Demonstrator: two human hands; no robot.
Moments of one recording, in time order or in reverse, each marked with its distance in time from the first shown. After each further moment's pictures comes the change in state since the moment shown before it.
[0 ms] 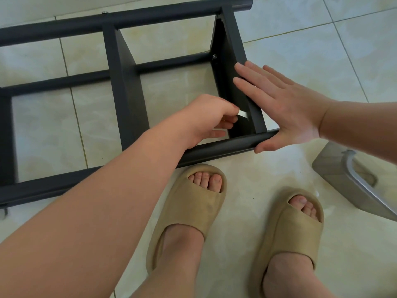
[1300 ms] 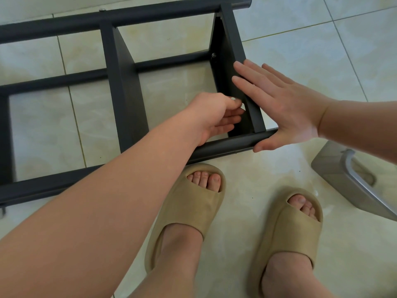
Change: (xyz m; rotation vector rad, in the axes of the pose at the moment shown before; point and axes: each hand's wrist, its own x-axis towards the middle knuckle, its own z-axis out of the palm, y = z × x) left_hand 0.012 0.000 0.010 -0.238 0.041 -0.078; right_hand 0.001 0.001 0.002 0.004 0.005 -0.004
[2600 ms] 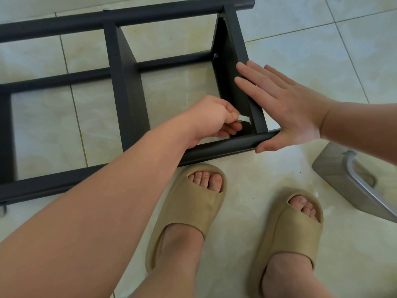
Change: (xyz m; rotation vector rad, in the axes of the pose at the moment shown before) left_hand -0.014 -0.001 -0.011 0.350 -0.095 0.127; right_hand 0.000 0.000 0.000 0.009 0.003 -0.001
